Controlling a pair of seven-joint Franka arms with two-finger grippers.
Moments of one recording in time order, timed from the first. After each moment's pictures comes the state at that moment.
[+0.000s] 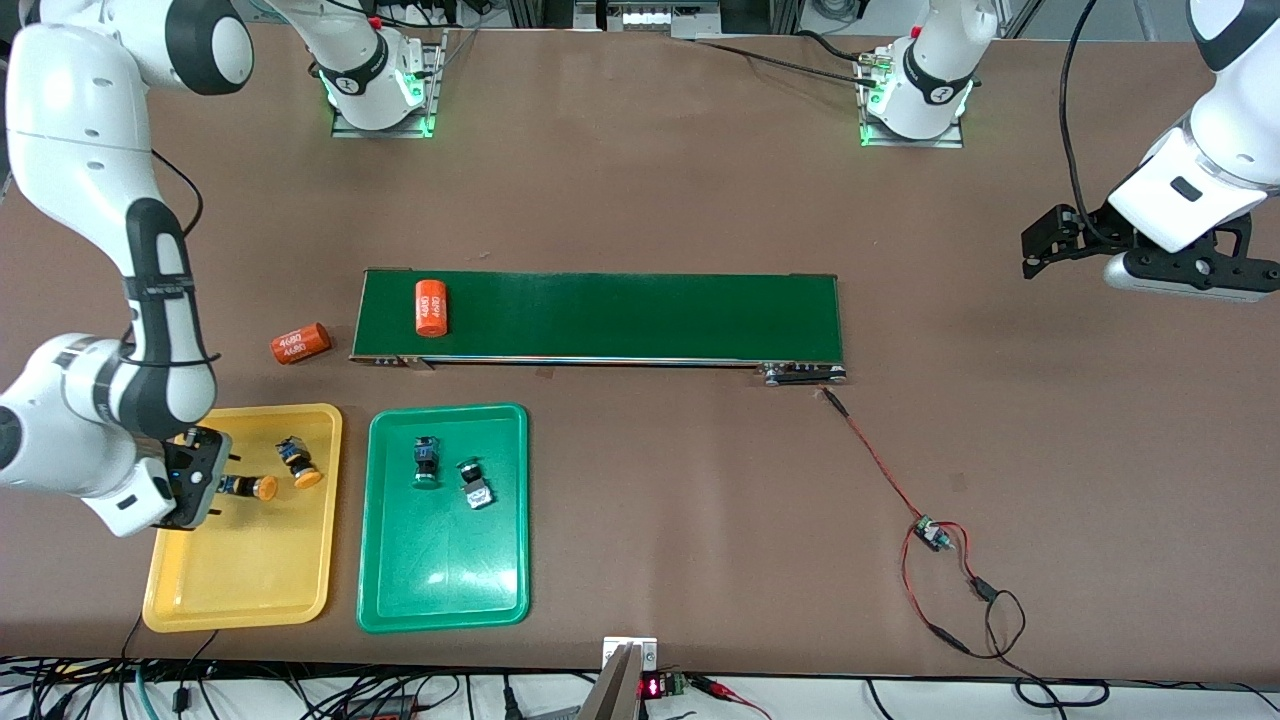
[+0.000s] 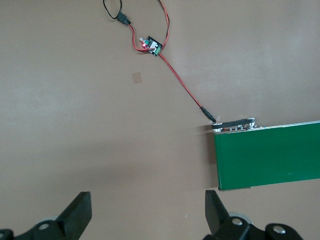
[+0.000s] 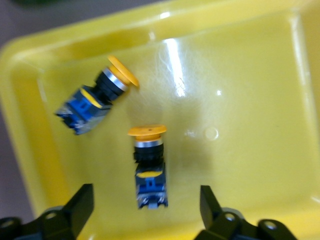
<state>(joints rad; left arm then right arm) -0.01 -0.01 -0.09 -1.69 0.00 1.71 0.01 -0.08 0.88 -0.09 -1.18 0.09 2.04 -1.58</state>
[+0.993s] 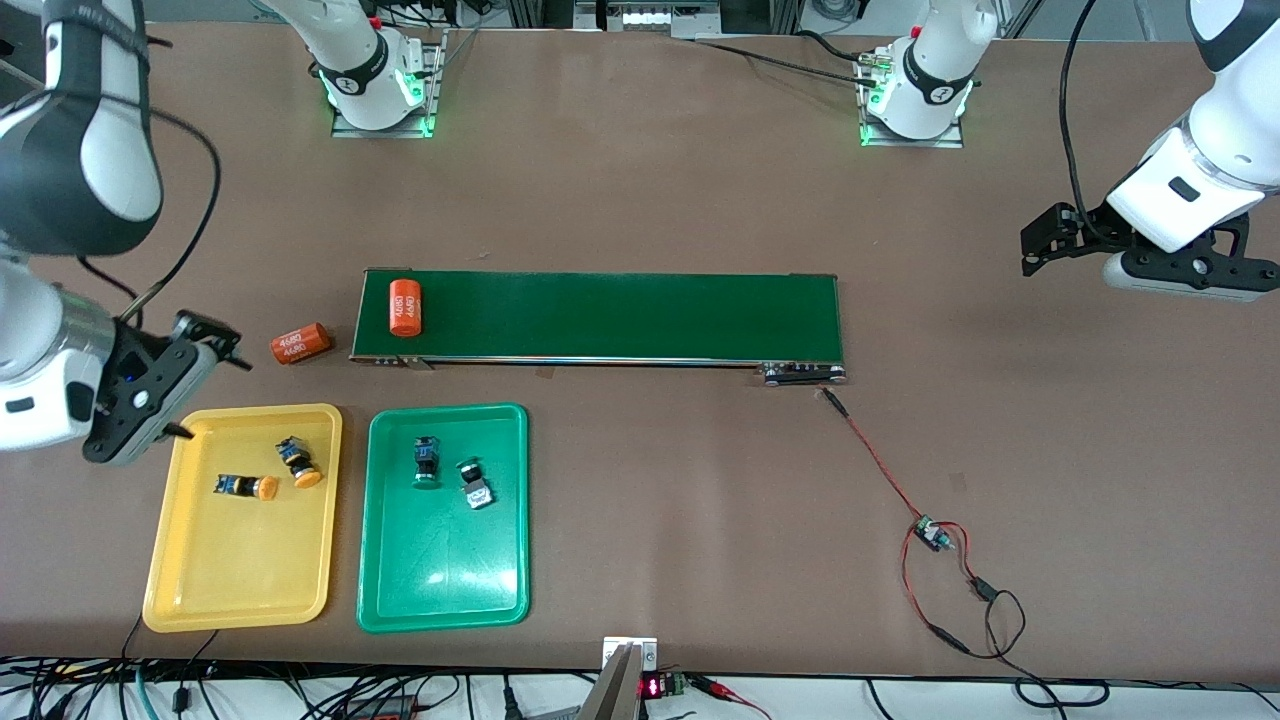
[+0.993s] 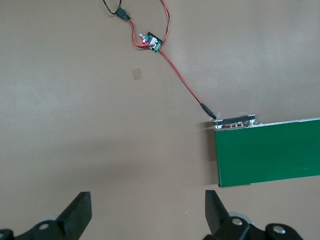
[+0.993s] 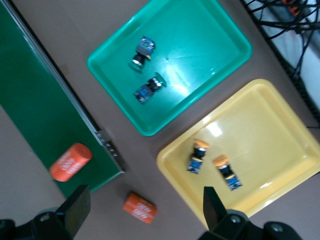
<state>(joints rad) -0.01 -0.01 -0.09 -1.69 0.00 1.70 0.01 0.15 0.46 -0.07 -1.17 0.10 1.59 -0.84</state>
